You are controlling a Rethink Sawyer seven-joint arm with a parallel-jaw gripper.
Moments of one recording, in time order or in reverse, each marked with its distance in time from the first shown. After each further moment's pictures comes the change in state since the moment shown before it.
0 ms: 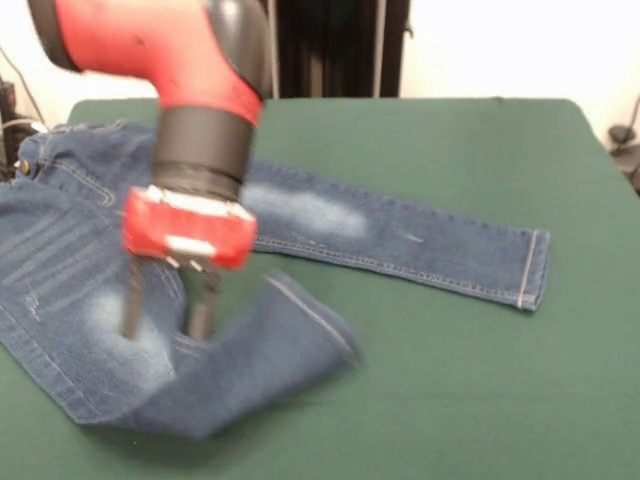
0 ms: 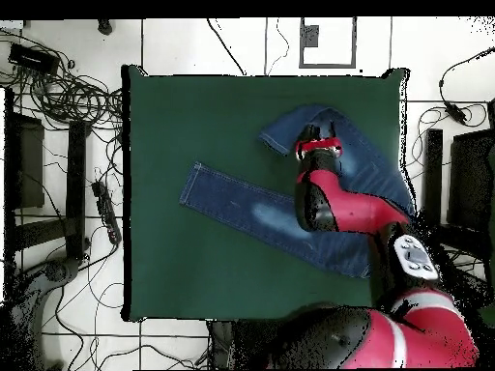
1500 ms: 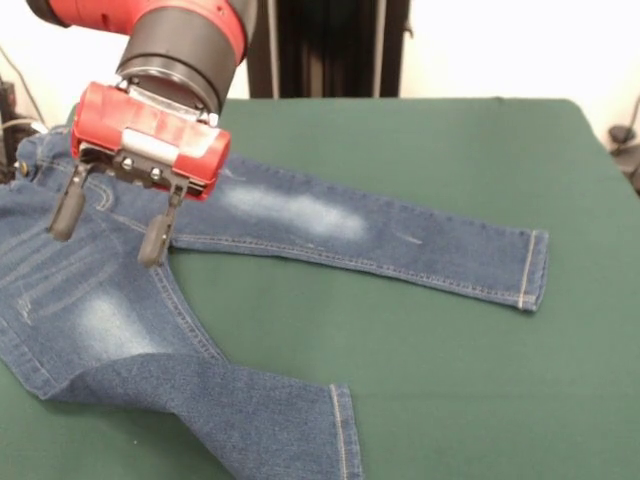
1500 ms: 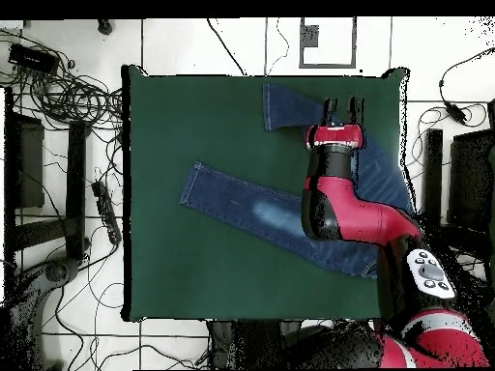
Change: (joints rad) arm 0.010 -0.065 -0.023 0.060 0.036 -0.410 0.008
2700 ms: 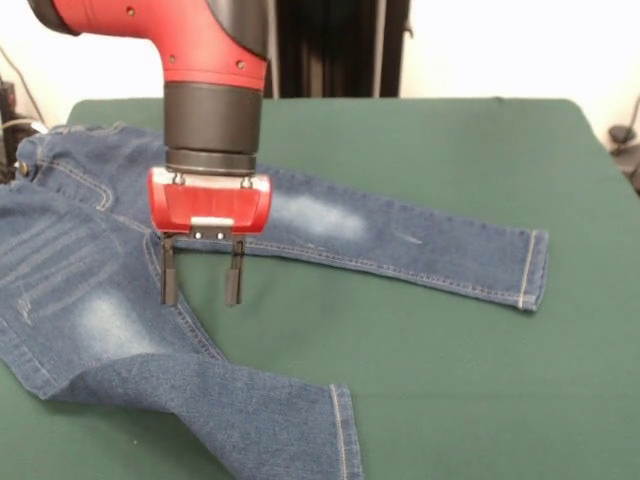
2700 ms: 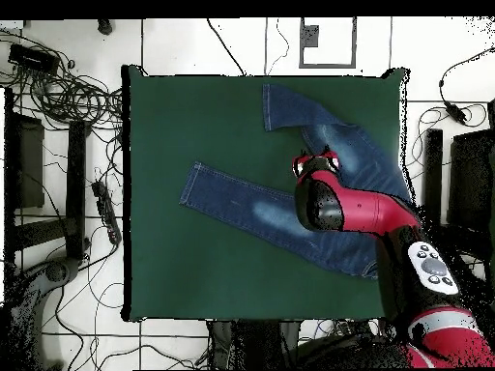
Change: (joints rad) arm -0.046 -0.033 0.123 0.001 -0.023 0.855 0.000
